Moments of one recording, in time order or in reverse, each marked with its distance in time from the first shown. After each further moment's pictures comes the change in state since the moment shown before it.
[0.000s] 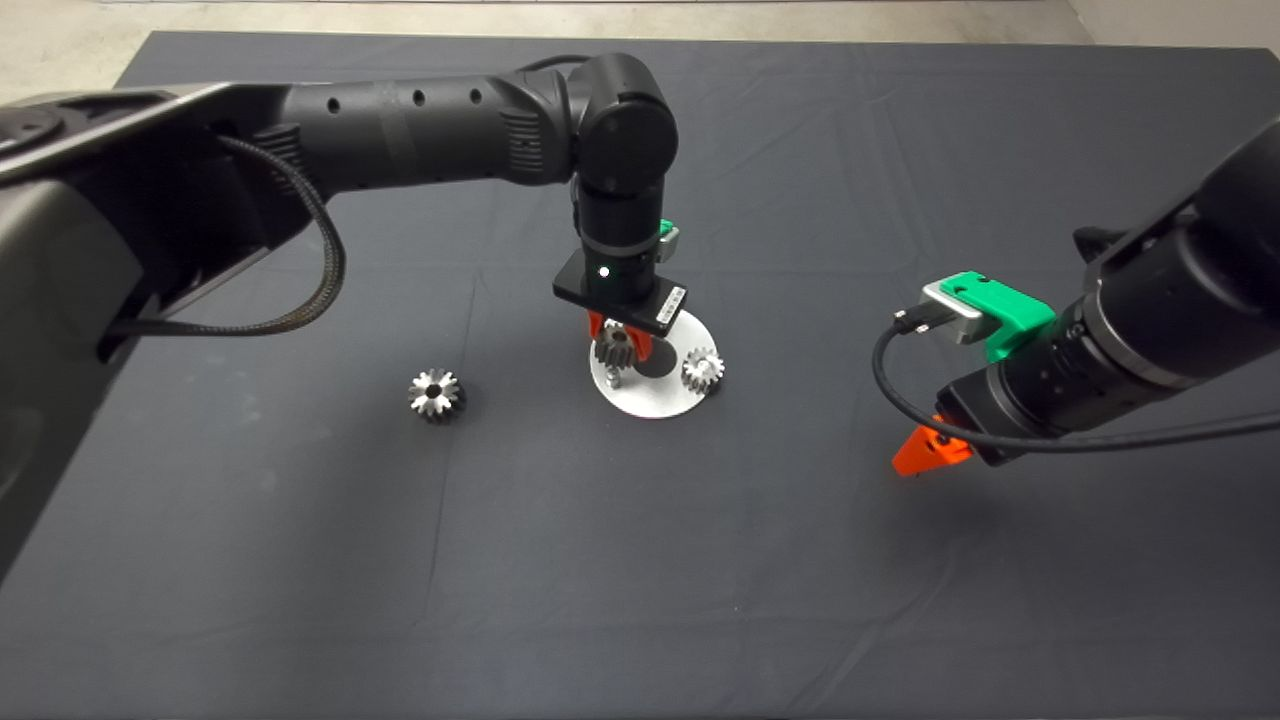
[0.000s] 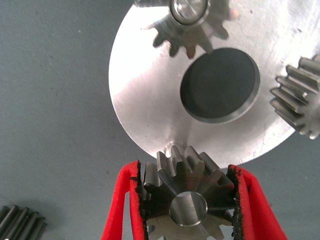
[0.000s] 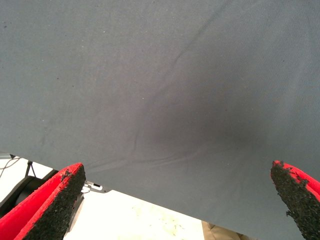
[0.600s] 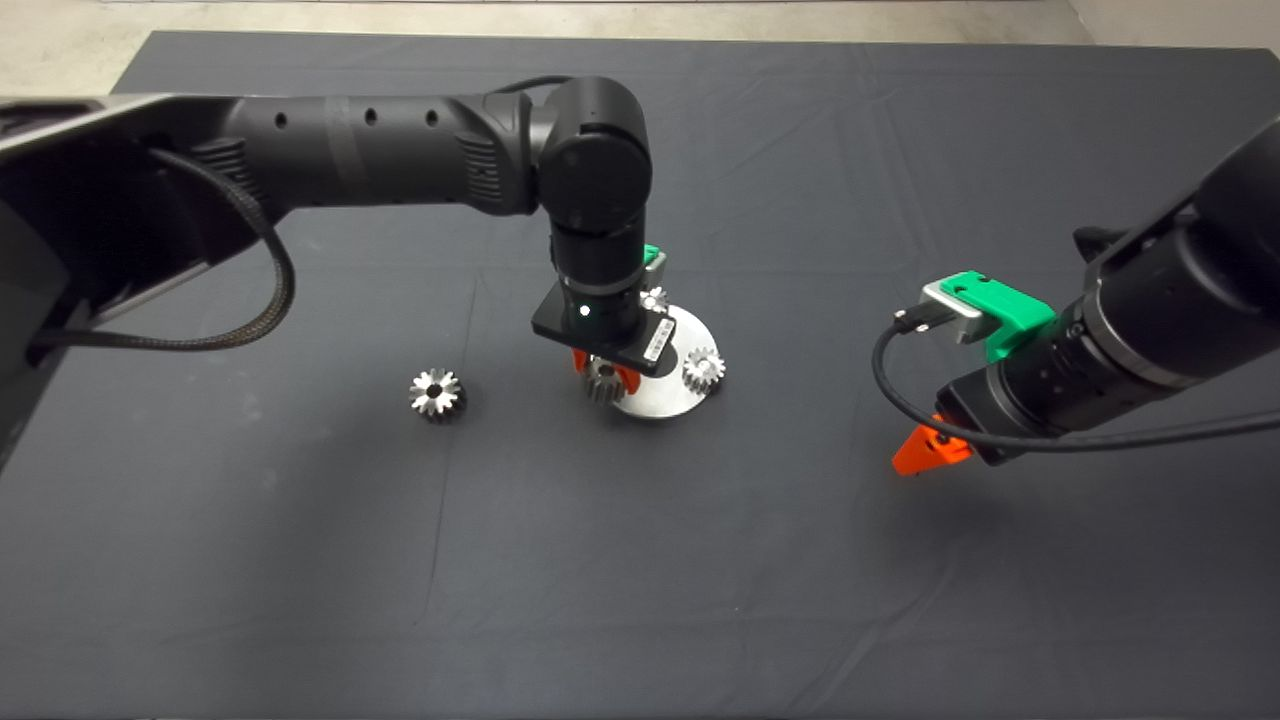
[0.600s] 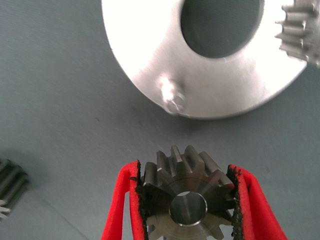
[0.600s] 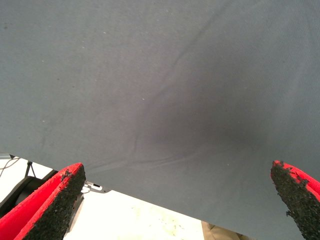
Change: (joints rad) left arm 0.000 -0.095 0.253 0.058 0.008 -0.220; right arm 0.000 0.001 -0.001 0.000 0.001 0.000
